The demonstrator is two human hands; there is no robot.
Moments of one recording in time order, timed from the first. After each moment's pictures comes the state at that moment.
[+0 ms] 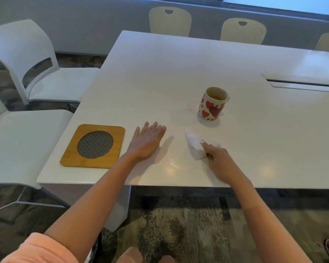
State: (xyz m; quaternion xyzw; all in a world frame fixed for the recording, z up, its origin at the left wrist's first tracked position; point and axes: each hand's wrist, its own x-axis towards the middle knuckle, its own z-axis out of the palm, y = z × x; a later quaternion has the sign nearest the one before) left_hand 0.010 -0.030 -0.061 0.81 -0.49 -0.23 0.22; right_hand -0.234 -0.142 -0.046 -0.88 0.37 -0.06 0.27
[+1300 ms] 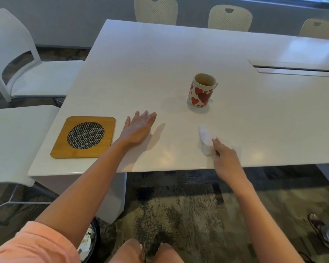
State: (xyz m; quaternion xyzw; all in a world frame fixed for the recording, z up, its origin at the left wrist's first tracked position) left_hand 0.009 -0.028 -0.052 0.80 -0.49 -0.25 0.23; right_hand -0.280 -0.103 -0.045 -0.79 0.51 -0.13 0.31
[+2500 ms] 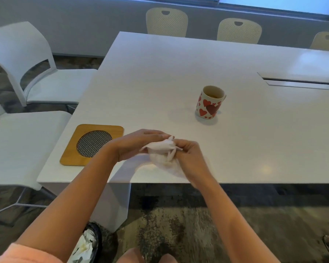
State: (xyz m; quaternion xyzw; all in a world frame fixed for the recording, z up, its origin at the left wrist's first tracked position) left_hand 0.011 0.008 -0.001 0.57 -0.43 -0.57 0.41; right_hand -0.175 -0.058 -0.010 -0.67 0.25 -0.27 0.65
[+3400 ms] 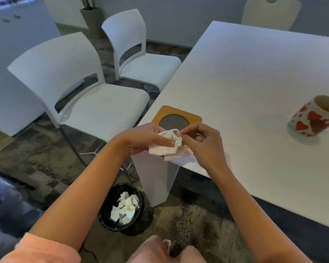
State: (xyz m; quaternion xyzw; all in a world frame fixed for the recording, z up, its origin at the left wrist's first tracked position) left_hand 0.072 0.166 0.010 0.68 -0.24 -0.51 0.47; right_hand -0.061 0.018 -0.013 -0.75 0.15 -0.24 0.60
